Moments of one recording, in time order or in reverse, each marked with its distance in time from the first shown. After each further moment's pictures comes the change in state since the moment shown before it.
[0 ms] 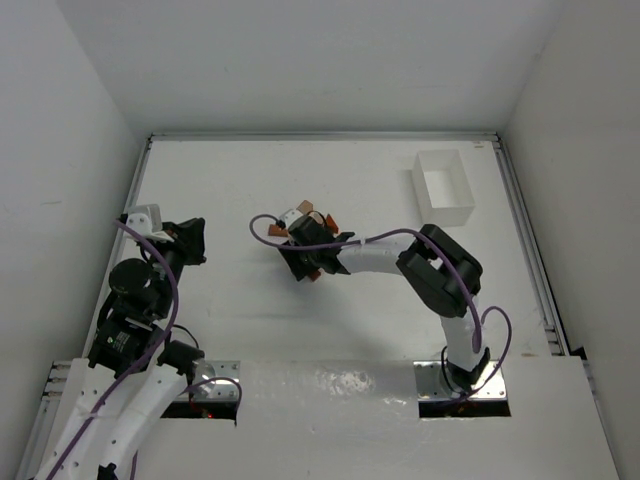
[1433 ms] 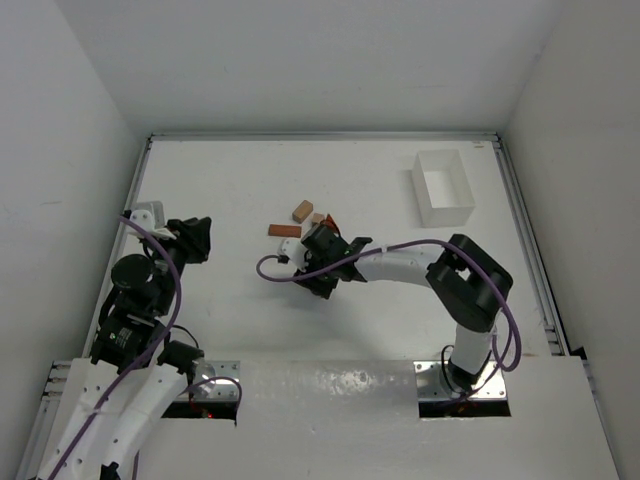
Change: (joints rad) left arm 0.025 0.024 0.000 0.004 0.049 -0.009; right arm 0.020 -0.188 -0.148 -0.193 -0.190 -0.479
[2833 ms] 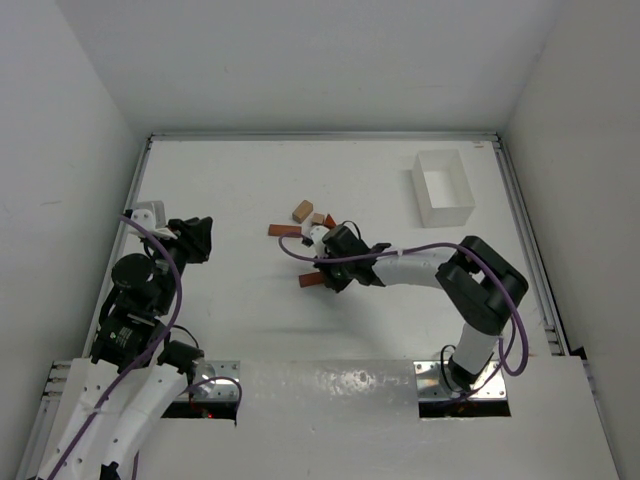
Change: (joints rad) left arm 0.002 0.003 0.000 0.003 0.011 0.000; right arm -0.080 -0.077 -0.192 0.198 0.023 0.352
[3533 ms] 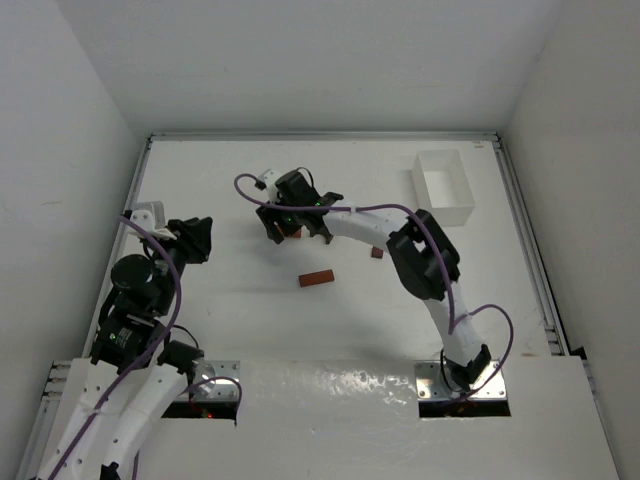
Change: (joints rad) left arm 0.000 -0.005 0.000 0.000 0.003 0.000; right arm -0.025 0.387 0.729 -0.149 -0.019 -0.011
